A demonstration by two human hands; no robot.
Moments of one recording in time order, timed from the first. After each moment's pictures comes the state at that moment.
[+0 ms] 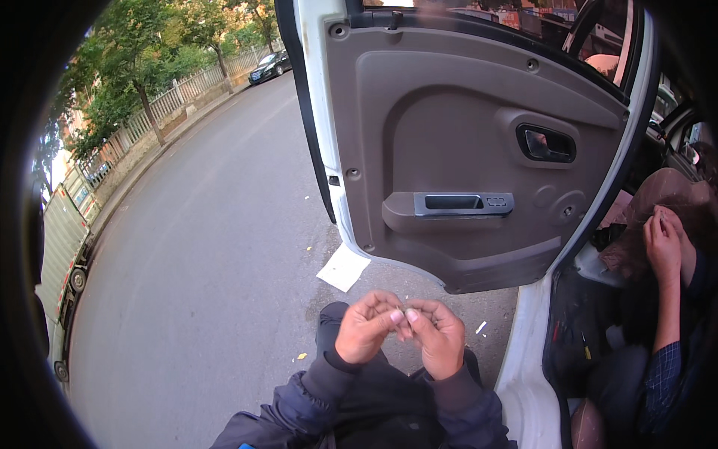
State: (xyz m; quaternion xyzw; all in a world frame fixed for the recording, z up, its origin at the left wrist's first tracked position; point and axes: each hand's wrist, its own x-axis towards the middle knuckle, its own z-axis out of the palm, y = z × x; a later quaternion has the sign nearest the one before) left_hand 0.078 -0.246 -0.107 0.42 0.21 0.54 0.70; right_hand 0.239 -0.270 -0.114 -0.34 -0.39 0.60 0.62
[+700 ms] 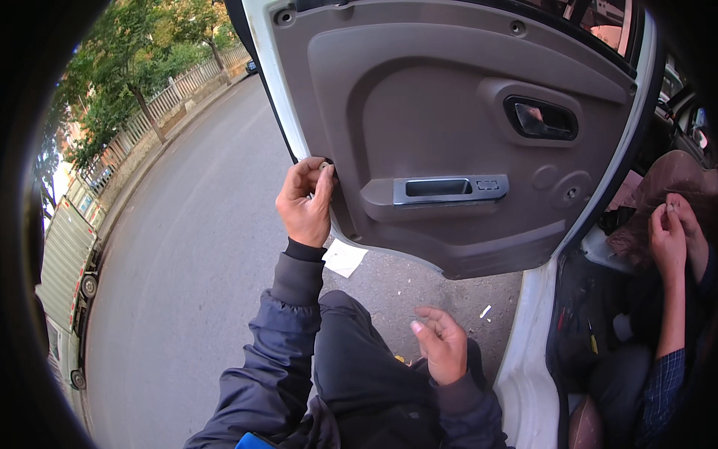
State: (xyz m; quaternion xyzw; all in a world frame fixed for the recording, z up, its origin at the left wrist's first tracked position) left_hand 0.056 -0.087 -0.029 0.60 0.35 0.71 0.09; right_hand 0.275 -0.283 -0.148 -0.40 -0.36 0.62 0.57
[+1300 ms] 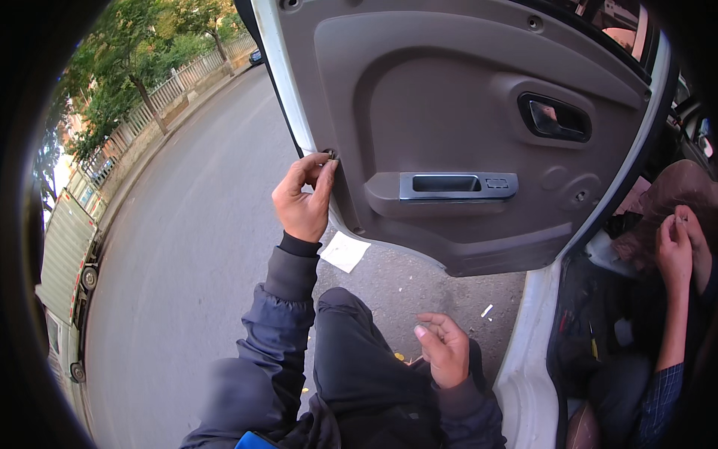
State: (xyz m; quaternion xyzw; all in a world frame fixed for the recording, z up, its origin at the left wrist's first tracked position) left_hand 0.046 -0.088 -0.024 0.65 0.37 0.66 -0.02; right_hand 0.277 -0.284 -0.158 -0.39 -0.34 0.64 0.56
